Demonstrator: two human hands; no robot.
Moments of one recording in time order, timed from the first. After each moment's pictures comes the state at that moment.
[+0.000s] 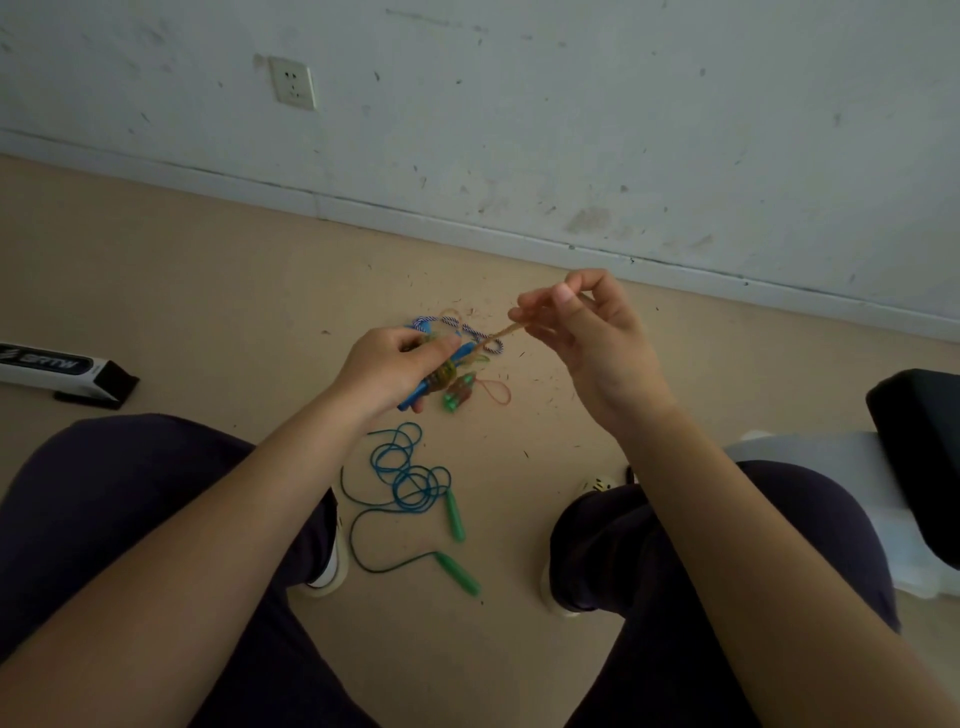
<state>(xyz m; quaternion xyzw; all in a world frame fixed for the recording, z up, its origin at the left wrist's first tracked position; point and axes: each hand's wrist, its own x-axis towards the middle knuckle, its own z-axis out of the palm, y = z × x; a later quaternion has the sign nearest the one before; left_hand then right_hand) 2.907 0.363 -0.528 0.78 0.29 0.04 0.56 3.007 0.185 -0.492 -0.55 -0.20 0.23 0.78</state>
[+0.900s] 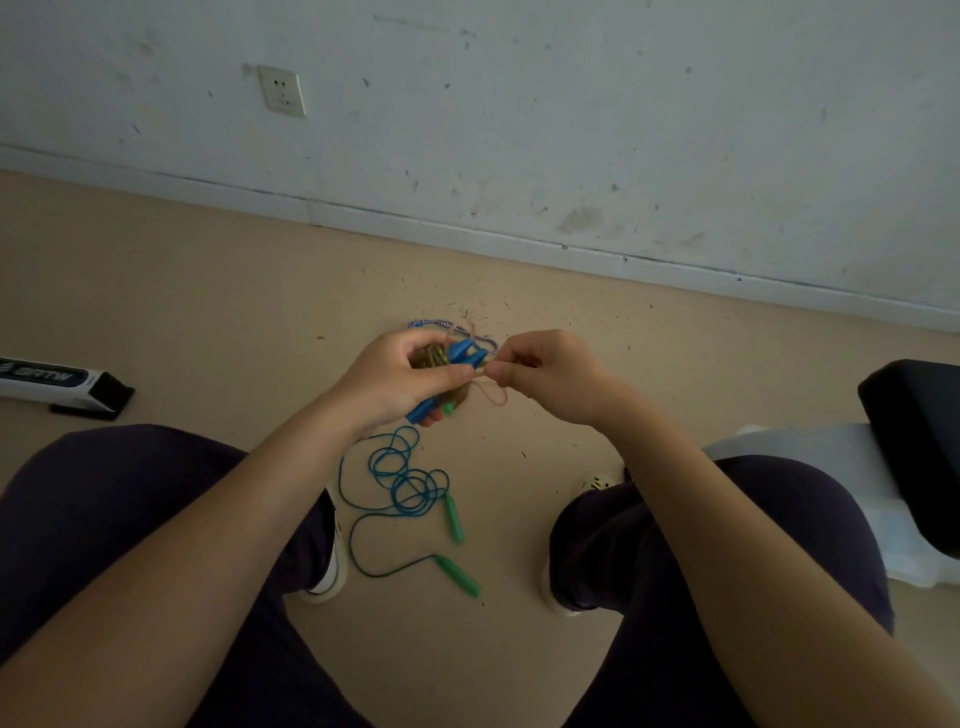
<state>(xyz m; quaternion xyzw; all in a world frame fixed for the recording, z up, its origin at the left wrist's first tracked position) 2.900 0.352 -0.513 0.77 0.21 0.00 0.61 3.004 0.185 -0.494 -0.84 -0.36 0.23 0.34</state>
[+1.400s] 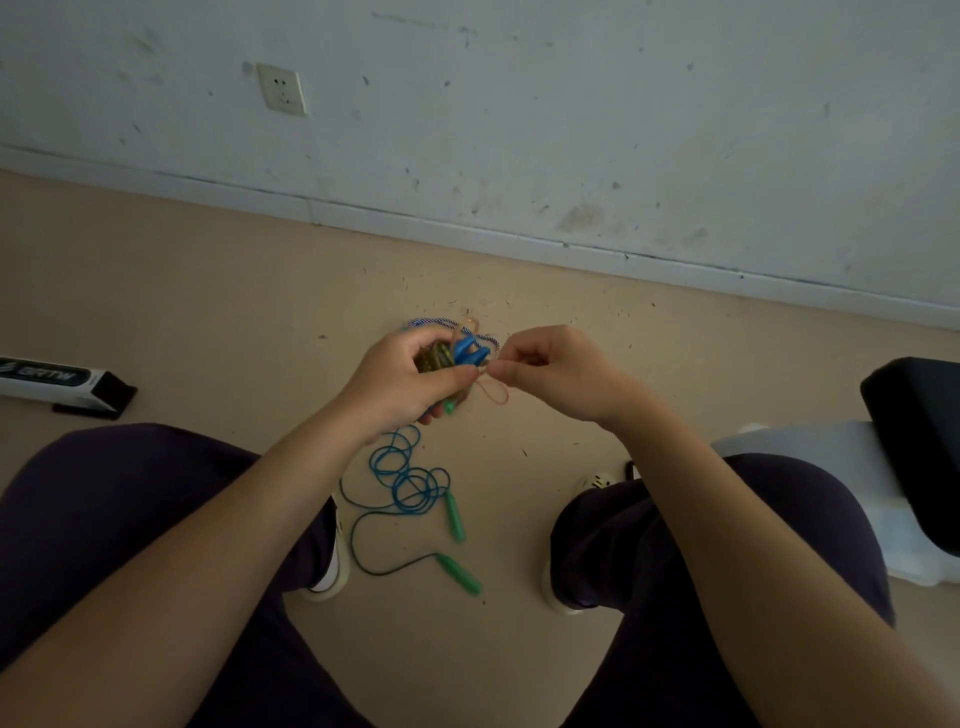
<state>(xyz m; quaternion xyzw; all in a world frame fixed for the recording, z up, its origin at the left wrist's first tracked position) 2.900 0.345 -0.520 0.79 0.19 0.05 0.58 3.006 0.181 -0.491 -0.81 -0.38 0.24 0.37</state>
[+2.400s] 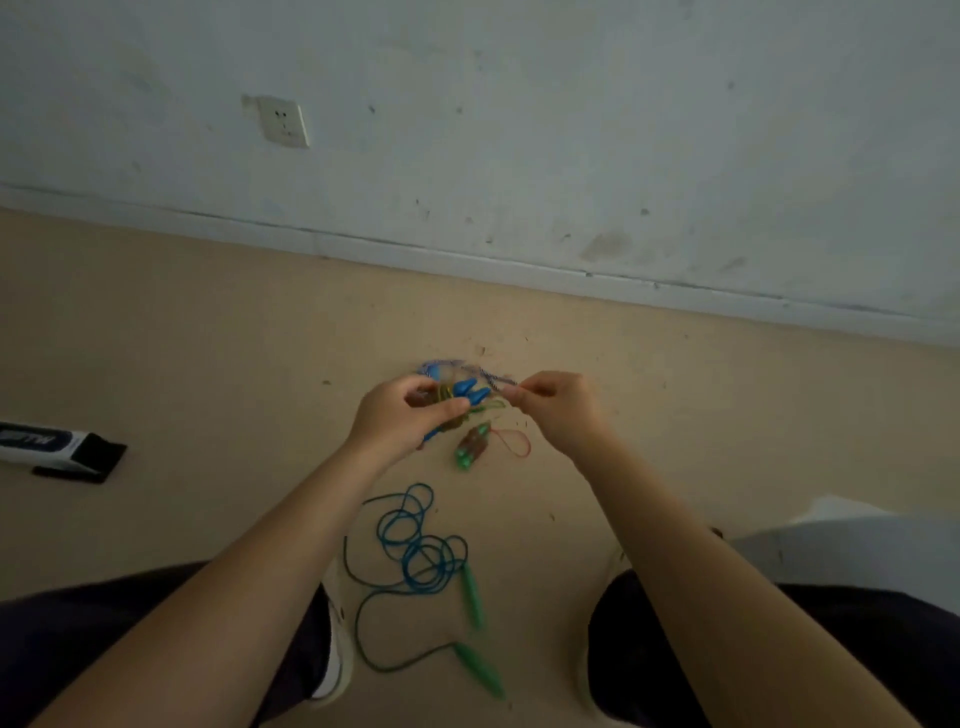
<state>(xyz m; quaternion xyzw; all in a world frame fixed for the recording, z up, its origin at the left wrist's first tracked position) 2.997 0.424 -0.614 0.78 0.32 0.02 0.54 3.105 0.253 -0.604 -0.86 -0.16 0.20 0.43</state>
